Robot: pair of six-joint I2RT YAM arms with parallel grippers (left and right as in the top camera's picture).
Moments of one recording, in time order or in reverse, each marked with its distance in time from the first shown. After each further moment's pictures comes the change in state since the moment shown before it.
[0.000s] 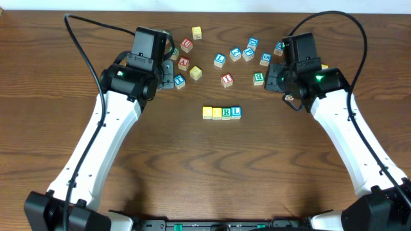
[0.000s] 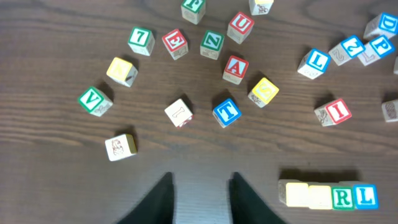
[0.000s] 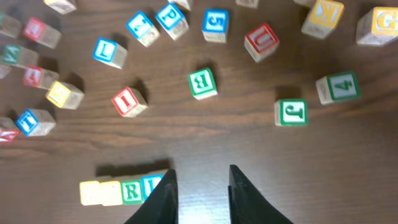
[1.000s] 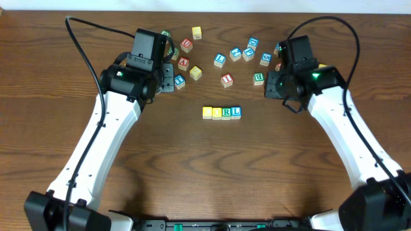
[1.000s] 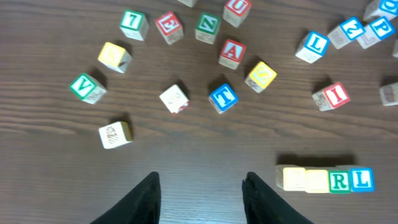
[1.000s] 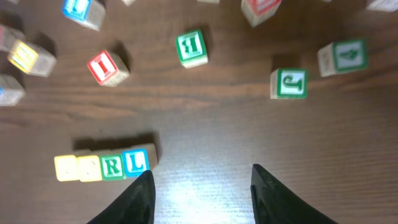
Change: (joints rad) left arm 0.000 0.005 0.000 -0.039 0.042 -0.002; right arm 0.000 0.050 0.000 -0.084 -0.026 -0.031
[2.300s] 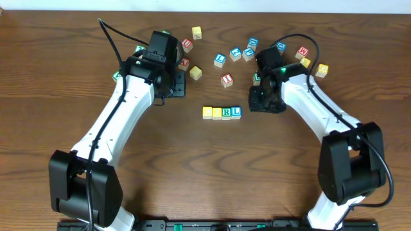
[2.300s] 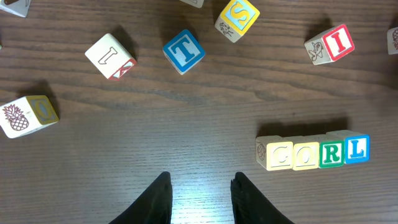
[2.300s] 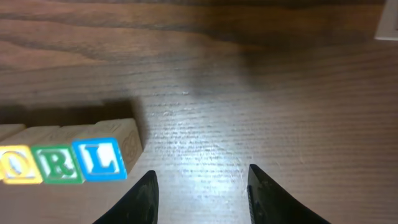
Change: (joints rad) left arm 0.000 0.177 -0.004 -0.007 0.172 -0.010; right arm 0.044 0.269 0.000 -0.007 -0.084 0.004
